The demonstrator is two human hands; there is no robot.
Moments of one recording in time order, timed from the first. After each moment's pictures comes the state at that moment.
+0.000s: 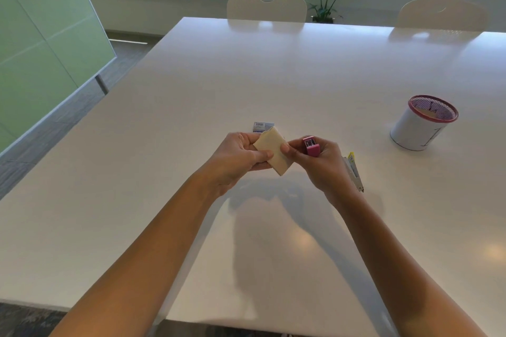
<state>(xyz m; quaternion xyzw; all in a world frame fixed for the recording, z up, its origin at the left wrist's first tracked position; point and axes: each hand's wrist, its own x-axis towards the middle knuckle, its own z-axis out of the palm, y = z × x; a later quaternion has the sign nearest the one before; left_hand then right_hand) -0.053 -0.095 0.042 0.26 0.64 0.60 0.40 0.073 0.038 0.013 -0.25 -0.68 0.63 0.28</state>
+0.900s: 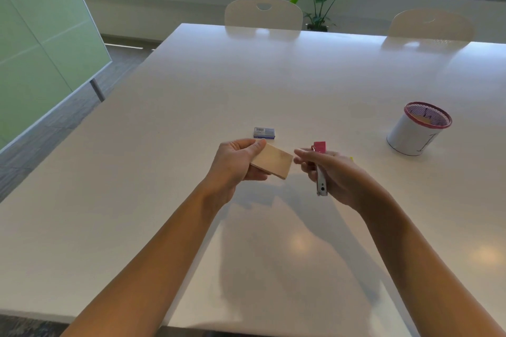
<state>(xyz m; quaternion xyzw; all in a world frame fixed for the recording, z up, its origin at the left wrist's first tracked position) -0.052 -0.097 0.039 0.16 0.65 0.65 0.36 0.091 0.047 0.038 -0.34 -0.56 0.74 0.12</state>
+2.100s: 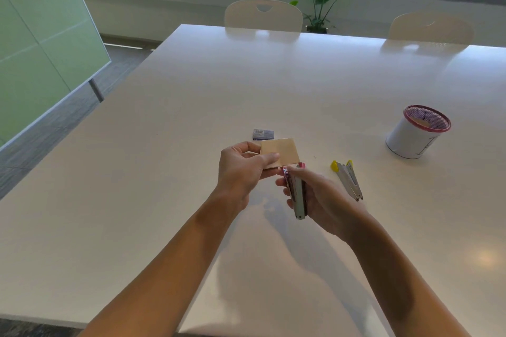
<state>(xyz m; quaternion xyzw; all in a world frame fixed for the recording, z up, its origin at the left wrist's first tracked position) -0.029 -0.086 0.040 0.11 0.65 0.69 0.29 0.096 0.002 0.030 -0.33 -0.54 0.77 0.07</state>
